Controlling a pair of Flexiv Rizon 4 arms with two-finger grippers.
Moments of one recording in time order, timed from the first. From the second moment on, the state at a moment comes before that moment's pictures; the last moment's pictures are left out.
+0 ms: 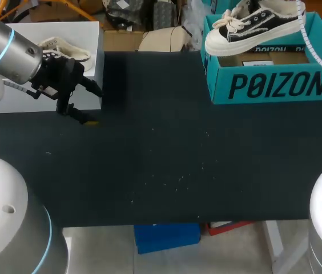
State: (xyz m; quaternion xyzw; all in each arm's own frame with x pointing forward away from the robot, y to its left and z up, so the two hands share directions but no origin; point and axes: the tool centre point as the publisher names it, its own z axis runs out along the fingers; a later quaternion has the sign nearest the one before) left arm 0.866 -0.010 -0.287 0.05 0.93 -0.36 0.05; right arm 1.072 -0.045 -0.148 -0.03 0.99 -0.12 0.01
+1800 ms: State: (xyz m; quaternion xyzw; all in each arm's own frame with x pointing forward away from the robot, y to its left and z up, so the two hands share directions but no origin) left arm 0.866 -0.010 -0.287 0.05 0.93 -0.36 0.05; right arm 1.157 -0.140 -0.308 0.02 1.00 -0.05 0.03
